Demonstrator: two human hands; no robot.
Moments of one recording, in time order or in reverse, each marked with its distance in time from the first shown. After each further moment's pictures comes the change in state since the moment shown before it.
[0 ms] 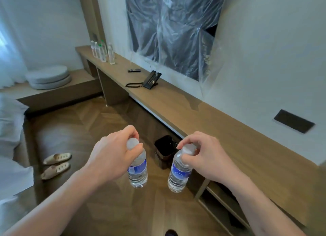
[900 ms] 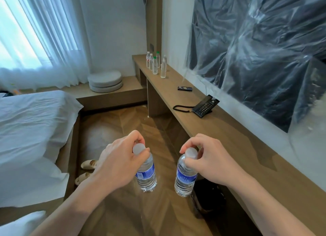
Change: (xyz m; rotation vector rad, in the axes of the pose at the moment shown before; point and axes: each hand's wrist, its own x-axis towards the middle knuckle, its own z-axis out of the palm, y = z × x) left_hand 0.248 -0.181 -0.041 -0.017 0.197 -0.305; right_hand 0.390 -0.077 0.088 0.002 -0.234 -0.302
